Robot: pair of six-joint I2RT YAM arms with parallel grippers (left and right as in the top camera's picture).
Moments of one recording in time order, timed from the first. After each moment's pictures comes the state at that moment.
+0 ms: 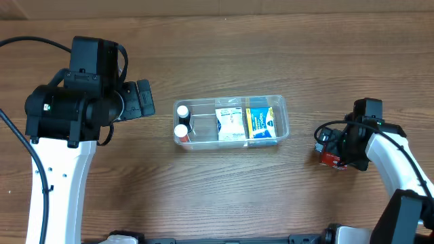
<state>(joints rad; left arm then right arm) -0.15 1.40 1.76 -1.44 -0.13 -0.33 -0.21 1.50 0.83 -0.77 -0.05 0.23</state>
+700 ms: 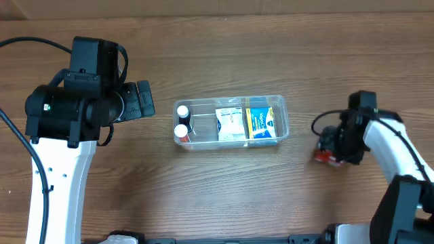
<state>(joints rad) -0.15 1.40 1.76 -1.44 -0.13 -0.33 -0.16 1.58 0.96 -0.92 -0.05 0.23</state>
